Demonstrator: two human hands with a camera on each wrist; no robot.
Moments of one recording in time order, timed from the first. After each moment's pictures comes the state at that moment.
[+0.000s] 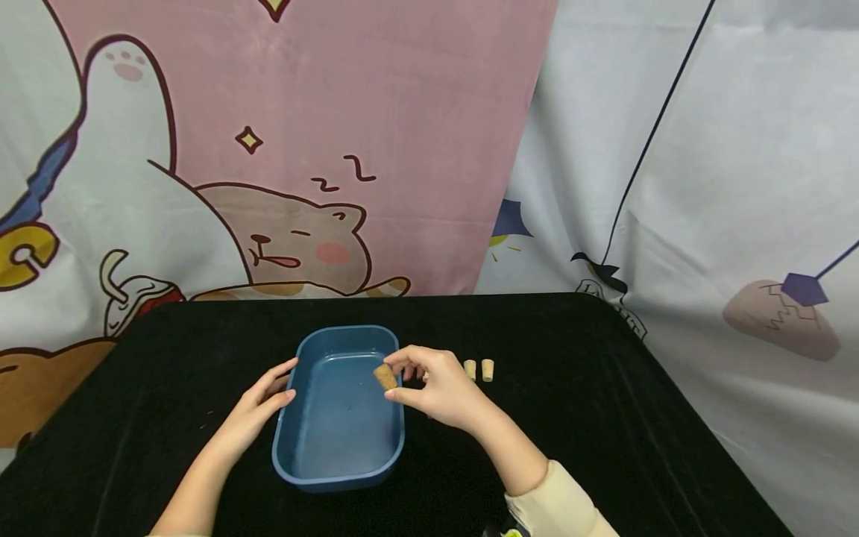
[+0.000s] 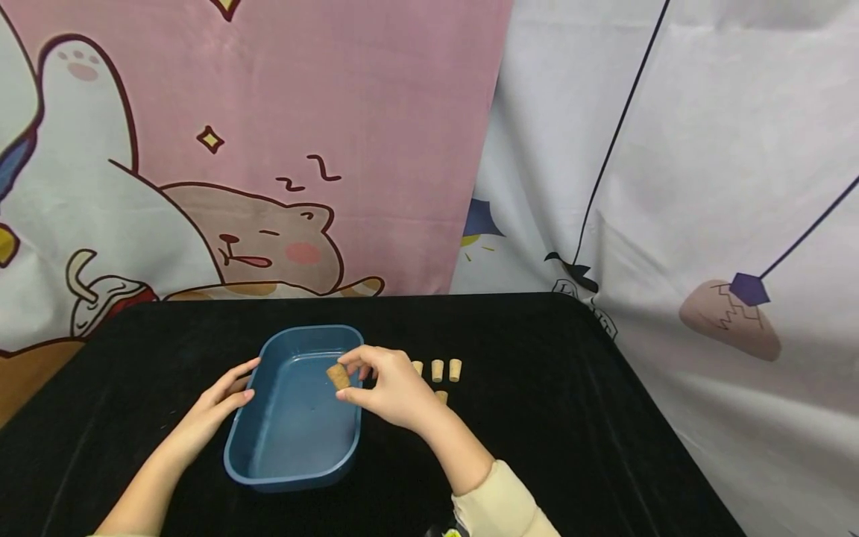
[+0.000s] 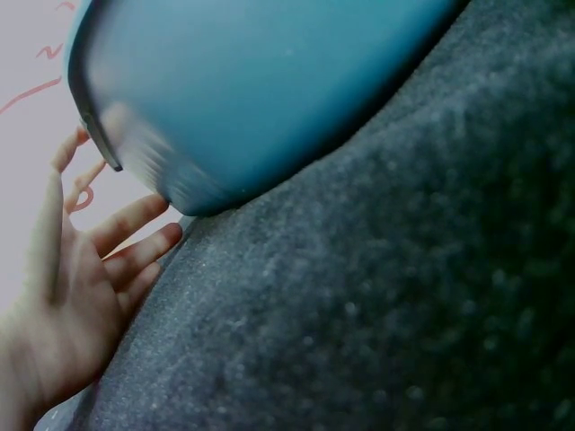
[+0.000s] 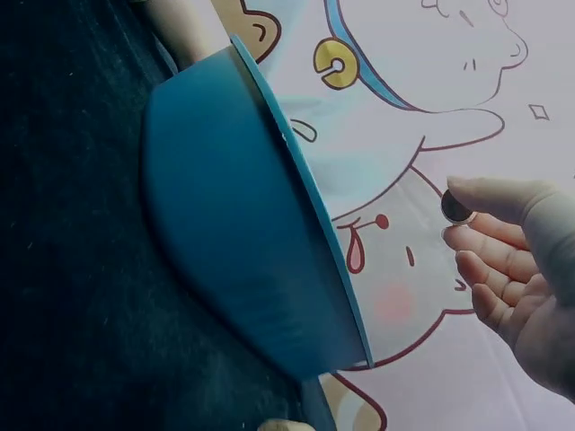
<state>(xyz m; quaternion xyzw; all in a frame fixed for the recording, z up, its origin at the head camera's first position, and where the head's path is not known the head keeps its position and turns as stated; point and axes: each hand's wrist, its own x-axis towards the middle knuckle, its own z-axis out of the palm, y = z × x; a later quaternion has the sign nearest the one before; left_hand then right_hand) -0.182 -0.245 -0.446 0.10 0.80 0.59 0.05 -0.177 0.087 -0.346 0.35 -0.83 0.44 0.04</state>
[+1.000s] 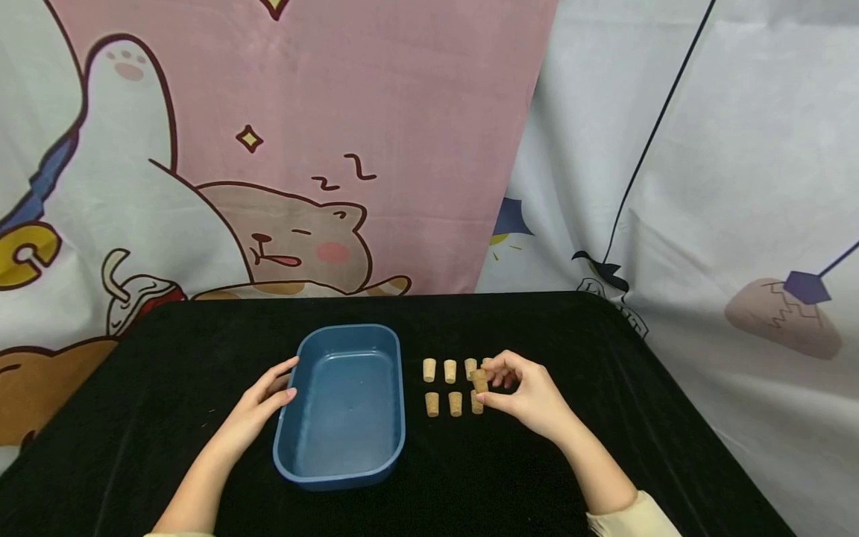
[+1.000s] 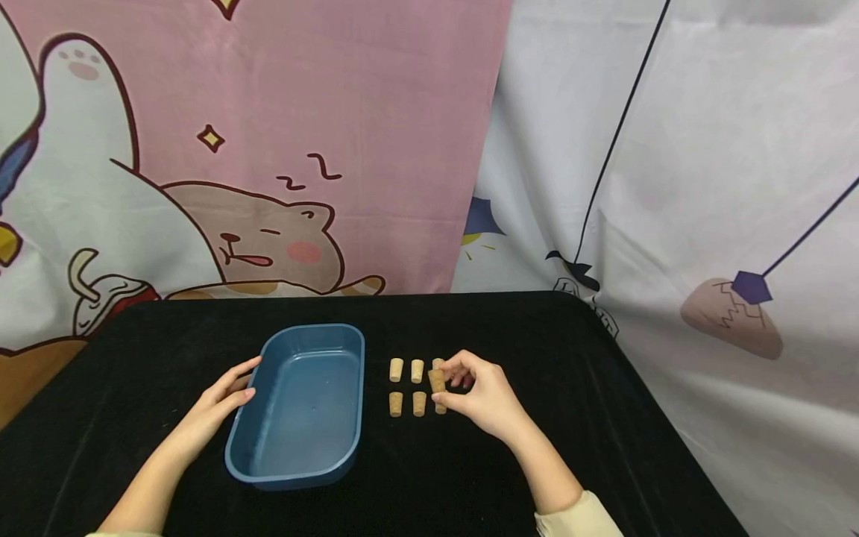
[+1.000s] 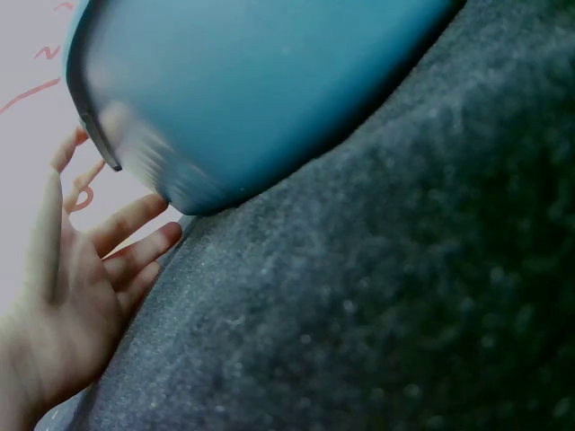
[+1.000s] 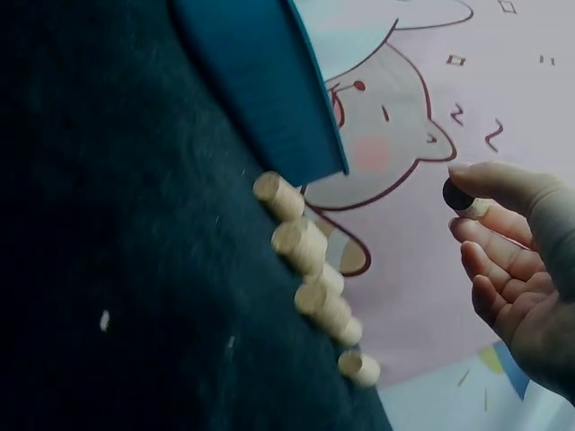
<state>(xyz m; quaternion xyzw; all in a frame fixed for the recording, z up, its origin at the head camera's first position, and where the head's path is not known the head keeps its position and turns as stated) -0.182 -0.243 -0.446 0.10 0.80 0.59 0.05 -0.173 0.195 -0.375 0.20 -0.87 0.44 0.08</state>
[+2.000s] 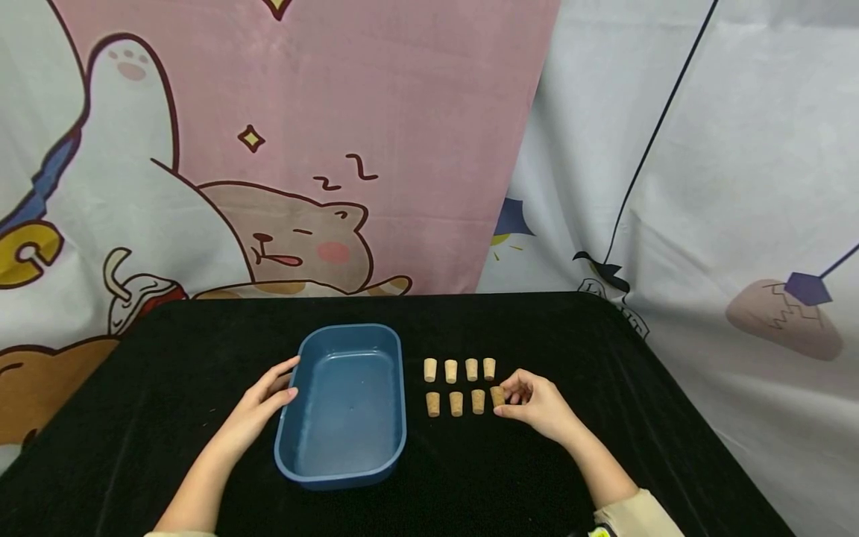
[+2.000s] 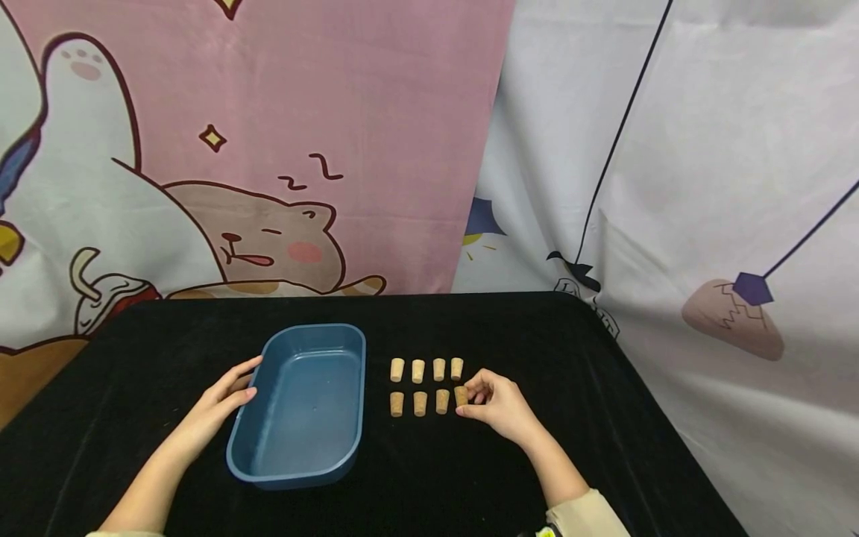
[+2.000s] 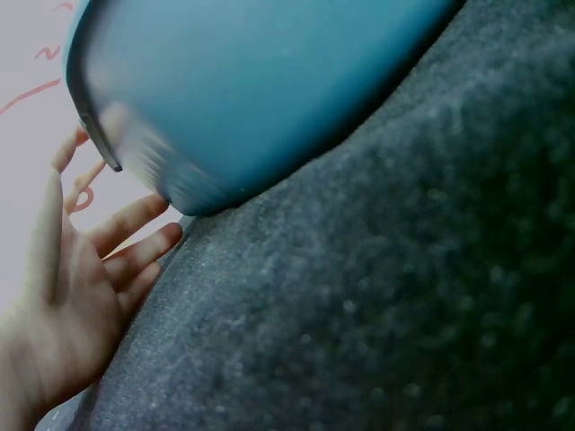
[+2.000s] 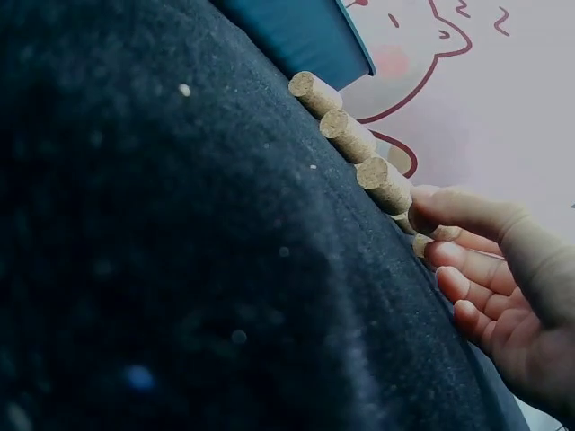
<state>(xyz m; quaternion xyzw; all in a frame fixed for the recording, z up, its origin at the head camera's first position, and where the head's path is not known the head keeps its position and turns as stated) -0.182 -0.244 -0.446 0.11 0.80 0.59 0.05 -0.197 0.235 -0.438 0.14 -0.89 0.44 -0.01</state>
